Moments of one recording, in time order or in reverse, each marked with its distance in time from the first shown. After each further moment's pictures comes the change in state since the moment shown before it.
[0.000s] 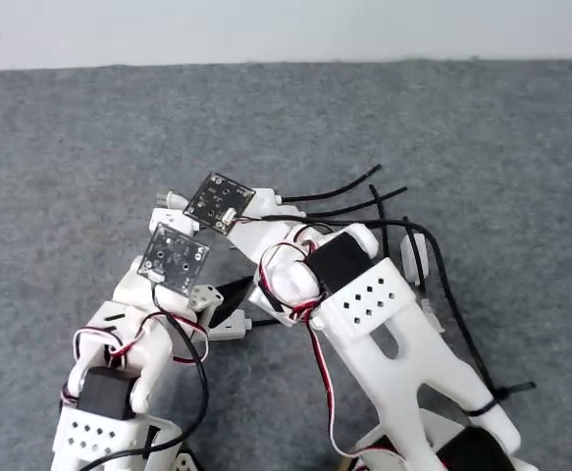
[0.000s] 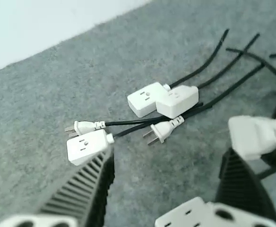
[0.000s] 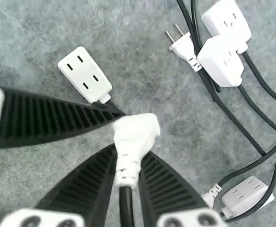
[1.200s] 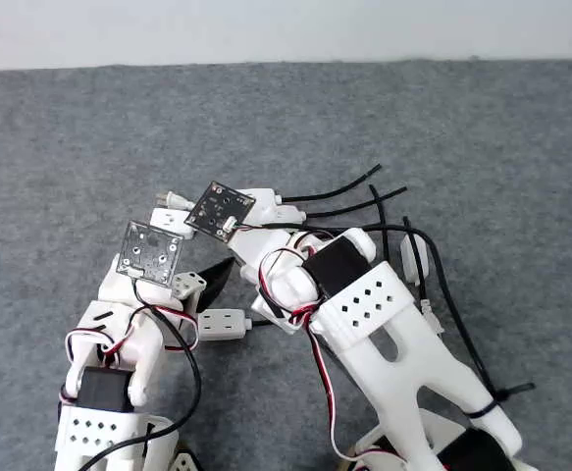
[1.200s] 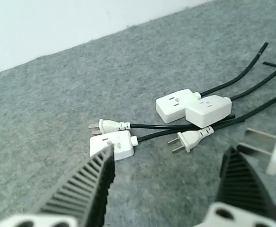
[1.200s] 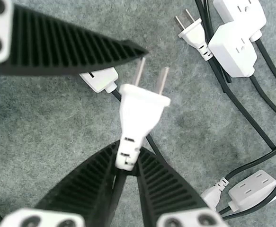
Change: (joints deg) left arm -6.4 0.0 4.5 -8.4 2.3; right arm -0.3 -0.4 2.3 0.5 0.0
